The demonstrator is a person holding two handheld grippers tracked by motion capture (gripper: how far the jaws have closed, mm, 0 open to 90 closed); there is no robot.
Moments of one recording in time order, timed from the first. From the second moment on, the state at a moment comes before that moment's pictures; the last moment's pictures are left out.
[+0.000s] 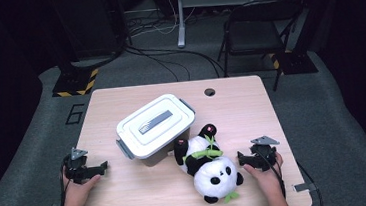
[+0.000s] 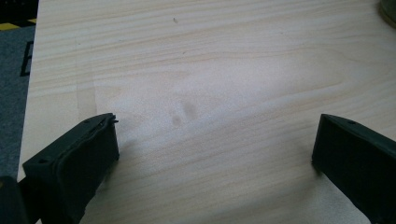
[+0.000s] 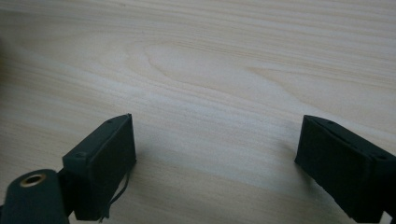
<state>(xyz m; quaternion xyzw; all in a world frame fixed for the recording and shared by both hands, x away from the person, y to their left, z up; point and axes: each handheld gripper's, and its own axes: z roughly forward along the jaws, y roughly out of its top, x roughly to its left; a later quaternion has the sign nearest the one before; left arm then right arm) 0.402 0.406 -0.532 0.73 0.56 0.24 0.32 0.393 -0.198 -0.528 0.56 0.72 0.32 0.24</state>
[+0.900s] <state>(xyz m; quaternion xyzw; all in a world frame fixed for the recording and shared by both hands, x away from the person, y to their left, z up) 0.403 0.406 -0.532 0.73 0.56 0.23 0.32 0.391 -0.197 -0.525 0.56 0.73 0.32 0.24</state>
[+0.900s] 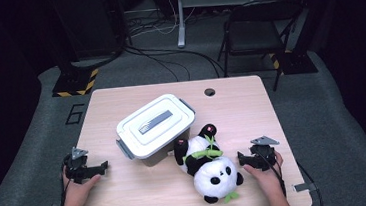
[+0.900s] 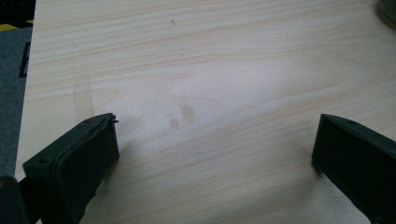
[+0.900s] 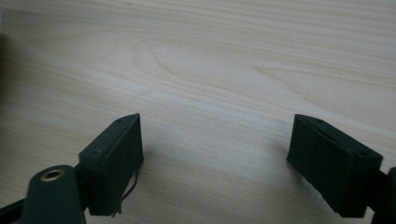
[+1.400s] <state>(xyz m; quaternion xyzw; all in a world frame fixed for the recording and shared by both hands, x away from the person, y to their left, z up) 0.403 0.406 -0.532 0.73 0.56 0.23 0.32 0.378 -0.197 -0.494 0.52 0.76 0.33 0.21</state>
